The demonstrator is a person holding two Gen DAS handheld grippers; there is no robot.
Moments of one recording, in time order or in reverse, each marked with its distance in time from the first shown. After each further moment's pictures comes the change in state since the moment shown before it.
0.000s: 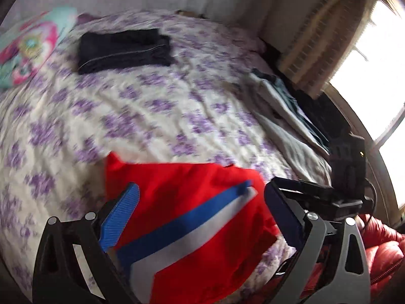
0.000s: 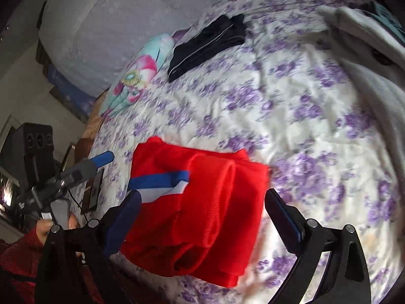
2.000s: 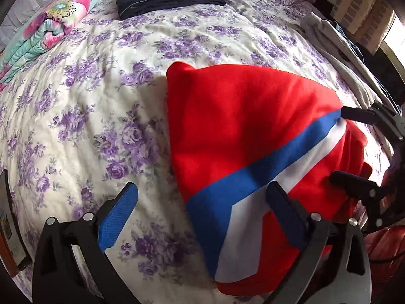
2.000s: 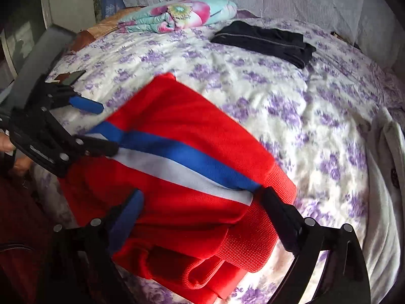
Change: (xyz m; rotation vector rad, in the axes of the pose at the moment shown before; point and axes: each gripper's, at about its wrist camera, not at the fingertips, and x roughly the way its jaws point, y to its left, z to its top) left arm 0.052 0.024 -0.059 0.078 0.212 0.311; right arm 0.039 0.056 -0.032 -0.624 0.054 -0.287
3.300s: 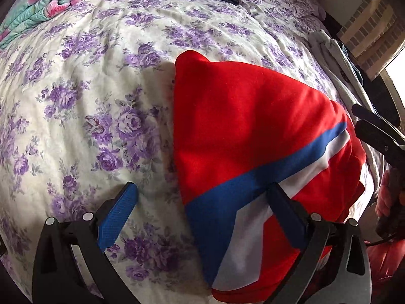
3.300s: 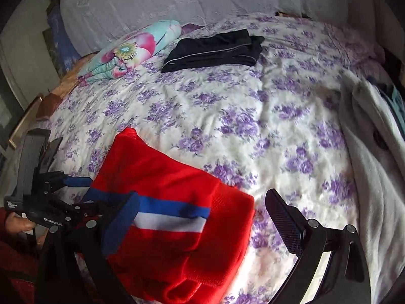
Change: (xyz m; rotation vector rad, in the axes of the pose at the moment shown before) left arm 0.009 0.022 0.000 -0.130 0.027 -0.110; right arm -0.014 -0.047 0.035 0.297 -0.045 -0.045
